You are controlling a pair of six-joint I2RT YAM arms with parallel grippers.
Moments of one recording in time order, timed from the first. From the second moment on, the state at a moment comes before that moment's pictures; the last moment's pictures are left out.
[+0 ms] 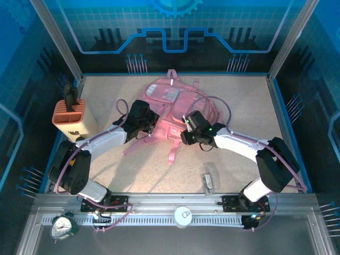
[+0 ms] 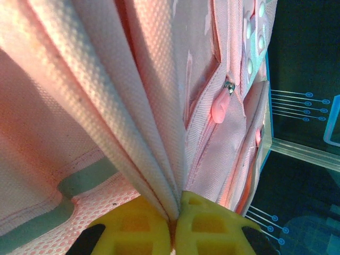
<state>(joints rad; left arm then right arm) -0.45 1.51 0.91 -0.09 0.04 -1.50 0.68 1.55 0.96 -0.38 0.04 0.28</state>
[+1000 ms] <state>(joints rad) -0.29 1.78 1.23 -0.17 0.24 -1.12 0.69 1.46 0.96 -0.49 0.02 0.32</state>
